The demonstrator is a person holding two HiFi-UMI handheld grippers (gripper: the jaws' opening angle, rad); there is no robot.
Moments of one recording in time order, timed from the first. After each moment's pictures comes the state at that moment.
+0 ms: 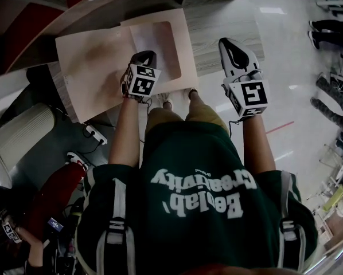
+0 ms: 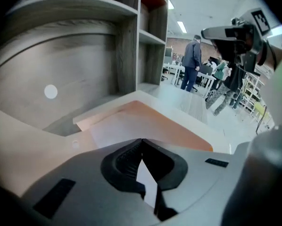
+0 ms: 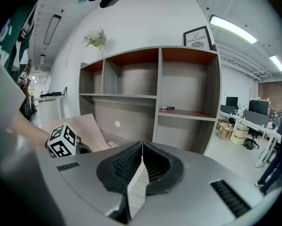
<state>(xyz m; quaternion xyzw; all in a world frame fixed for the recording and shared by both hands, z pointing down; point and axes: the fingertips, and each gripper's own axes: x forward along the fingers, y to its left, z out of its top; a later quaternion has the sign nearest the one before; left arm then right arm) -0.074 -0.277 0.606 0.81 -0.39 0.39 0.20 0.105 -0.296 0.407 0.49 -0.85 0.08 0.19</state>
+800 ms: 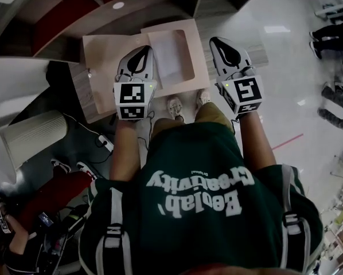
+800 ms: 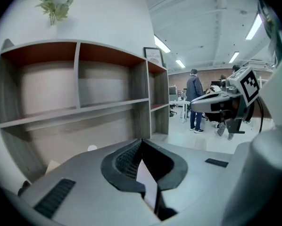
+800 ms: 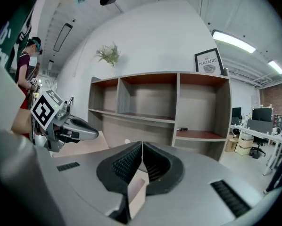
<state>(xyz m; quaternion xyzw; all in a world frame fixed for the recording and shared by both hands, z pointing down) -0.126 -0.244 0.372 0.84 -0.50 0.20 0.06 0.035 -0.245 0.335 0.48 -0.87 0.03 0.12</state>
